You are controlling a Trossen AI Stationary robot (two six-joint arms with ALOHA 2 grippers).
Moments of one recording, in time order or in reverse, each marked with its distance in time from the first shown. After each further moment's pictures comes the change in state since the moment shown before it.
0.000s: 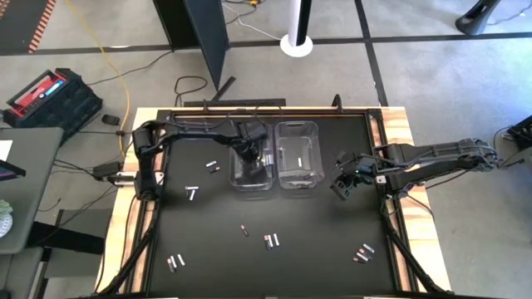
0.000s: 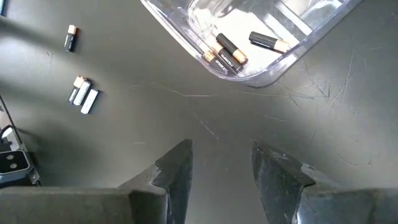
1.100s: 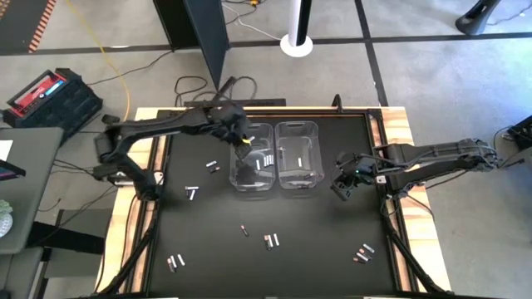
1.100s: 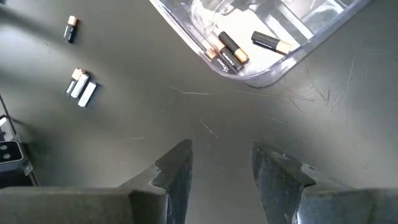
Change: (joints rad) left arm 0.098 -0.306 -0.080 0.023 0.075 -0.060; right arm 0.000 0.000 0.000 -0.004 -0.007 -0.047
